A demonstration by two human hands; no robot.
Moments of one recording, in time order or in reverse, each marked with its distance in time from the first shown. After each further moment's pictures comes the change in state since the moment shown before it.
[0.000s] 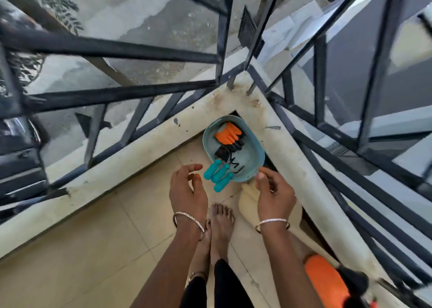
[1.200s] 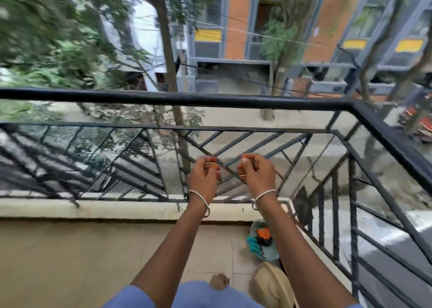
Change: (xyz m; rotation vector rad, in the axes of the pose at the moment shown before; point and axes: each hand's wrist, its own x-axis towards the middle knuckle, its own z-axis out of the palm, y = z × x) left_hand -0.337 0.263 -0.454 -0.576 0.423 0.256; right_hand -0.388 -0.441 -0.248 0.231 -0.702 -0.735
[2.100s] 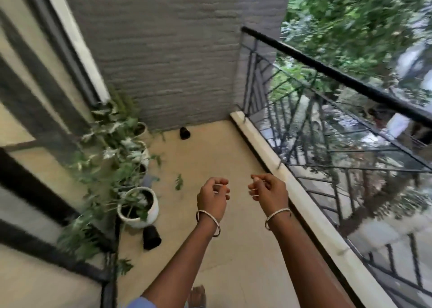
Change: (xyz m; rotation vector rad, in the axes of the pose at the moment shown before) left_hand -0.345 -0.052 -0.415 -0.048 1.222 -0.288; right_hand -0.426 -0.098 0.274 0.053 -1.199 -0.096
